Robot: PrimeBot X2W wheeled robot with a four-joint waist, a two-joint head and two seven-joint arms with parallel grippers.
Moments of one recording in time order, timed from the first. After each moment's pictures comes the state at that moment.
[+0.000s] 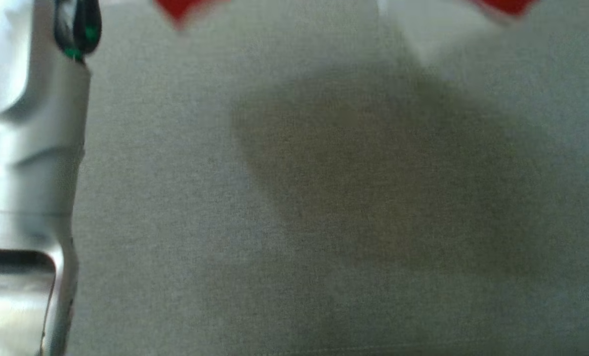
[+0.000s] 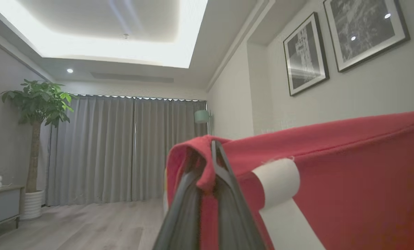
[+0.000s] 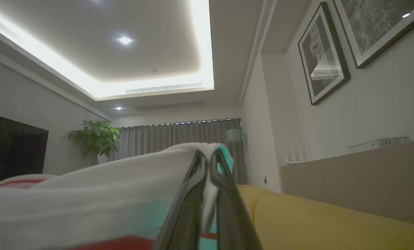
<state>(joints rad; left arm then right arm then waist) -1.16 0.19 -0.28 0.56 -0.35 -0.07 -0.26 -1.22 -0.26 0.01 0.55 0.29 0.13 -0.25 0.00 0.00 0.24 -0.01</state>
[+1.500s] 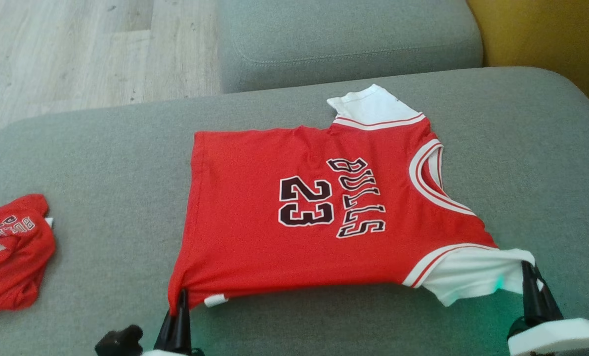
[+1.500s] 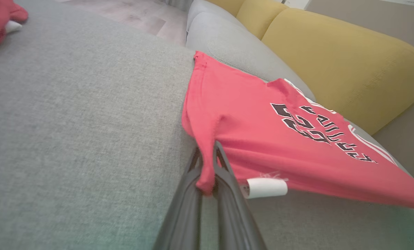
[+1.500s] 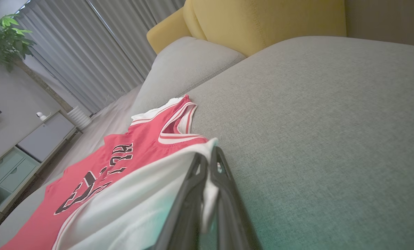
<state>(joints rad) 0.00 0.03 -0.17 0.57 -0.49 -0.13 -0.25 0.09 -0.20 0.05 0.40 0.68 0.13 -0.22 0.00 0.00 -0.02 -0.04</state>
